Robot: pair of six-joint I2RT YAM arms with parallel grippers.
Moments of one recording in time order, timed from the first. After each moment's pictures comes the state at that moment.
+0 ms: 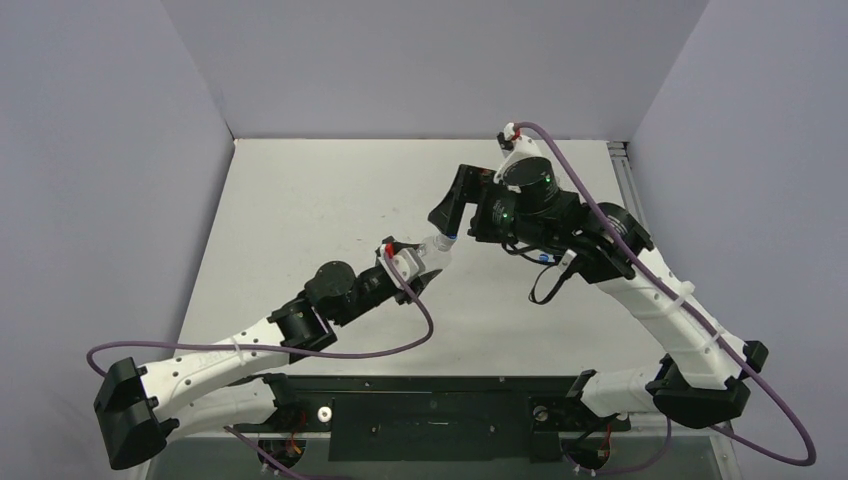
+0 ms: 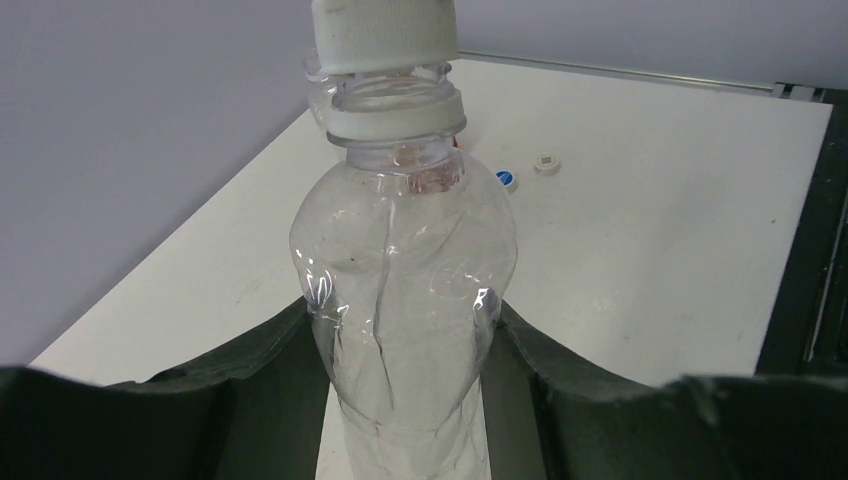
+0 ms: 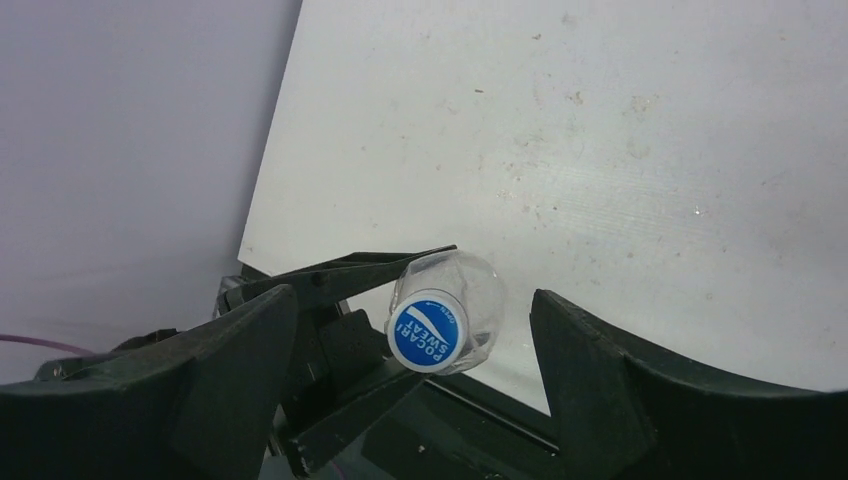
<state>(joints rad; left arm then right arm) -1.00 0.99 0.67 0.31 -0.07 0.22 0.88 1.32 1.75 -0.96 0.17 0.78</state>
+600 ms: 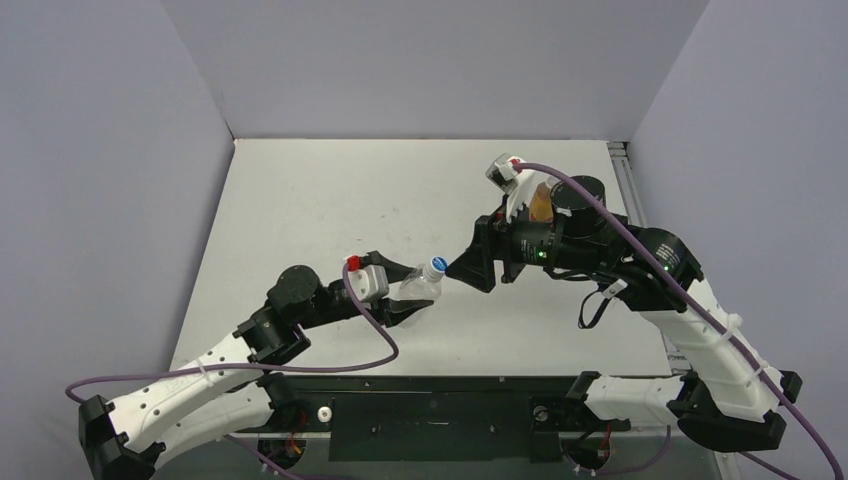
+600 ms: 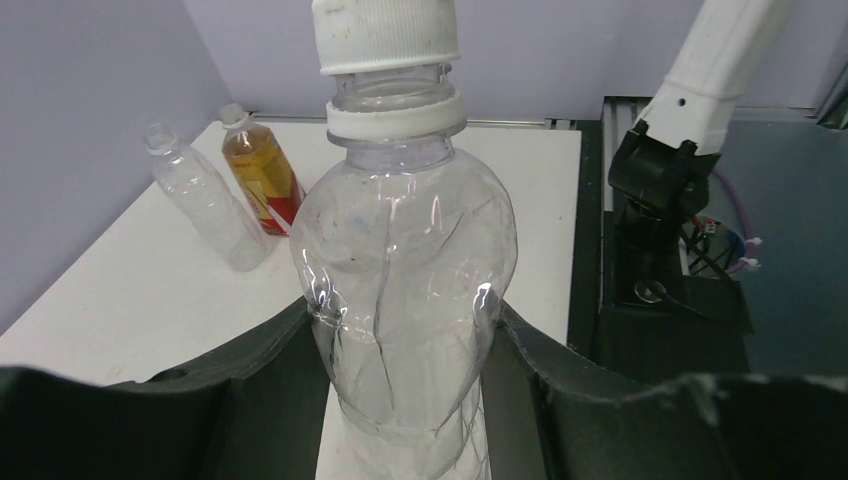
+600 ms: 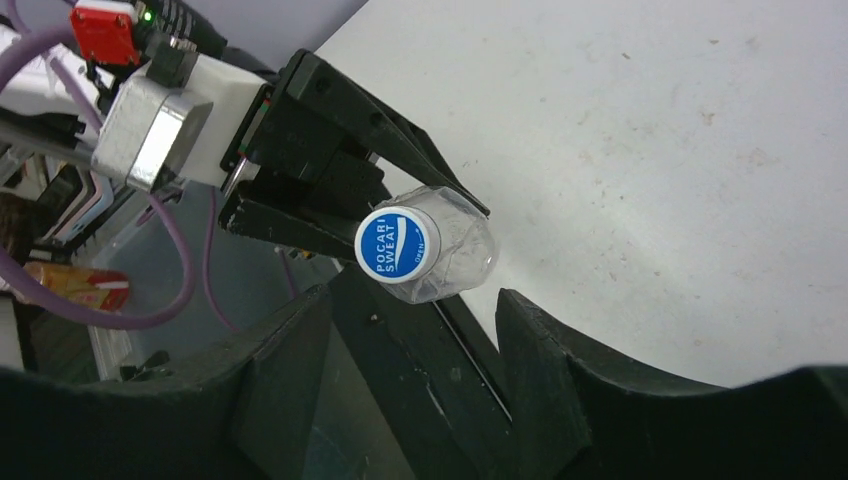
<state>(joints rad) -0.91 0.79 0.66 0.20 0.38 0.09 0.89 1.14 1.70 -0.97 -0.24 0.34</state>
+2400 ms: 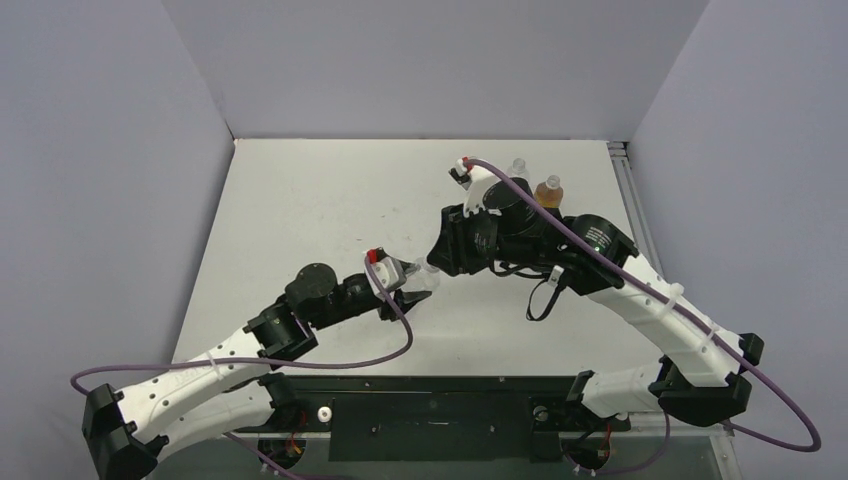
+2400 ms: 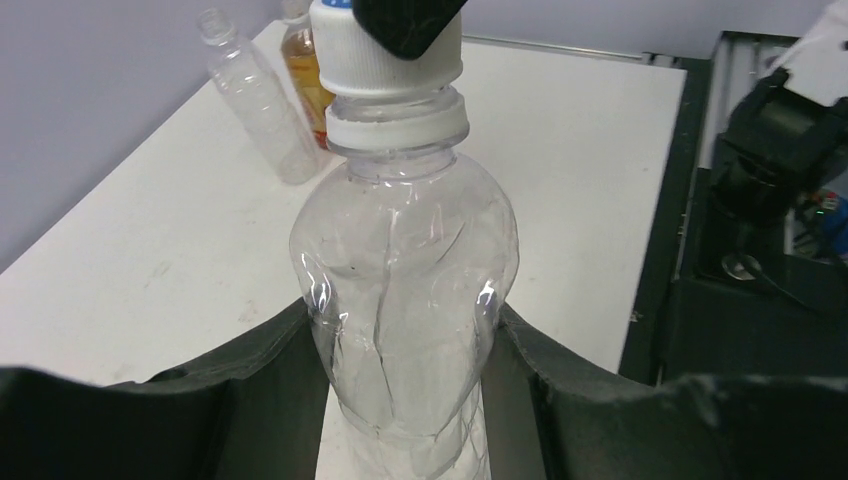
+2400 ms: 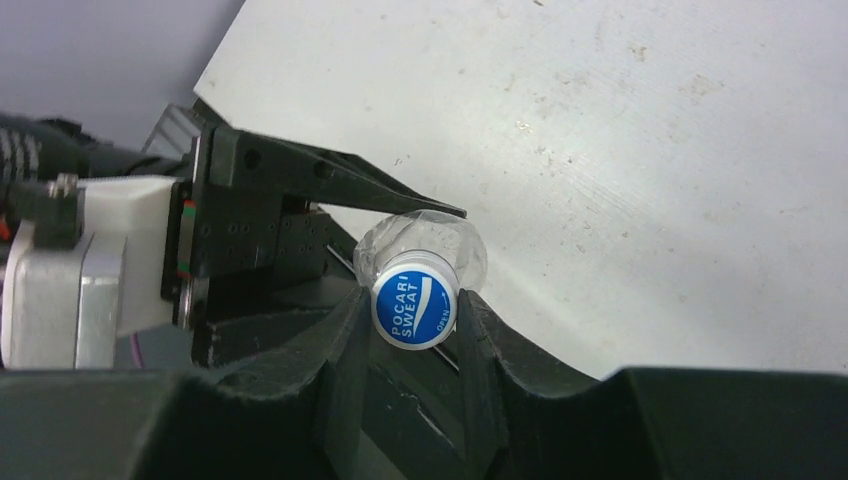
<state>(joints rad) -0.92 0.82 0.65 0.12 0.25 0.11 0.99 1.28 1.68 -0.97 -0.02 0.45</state>
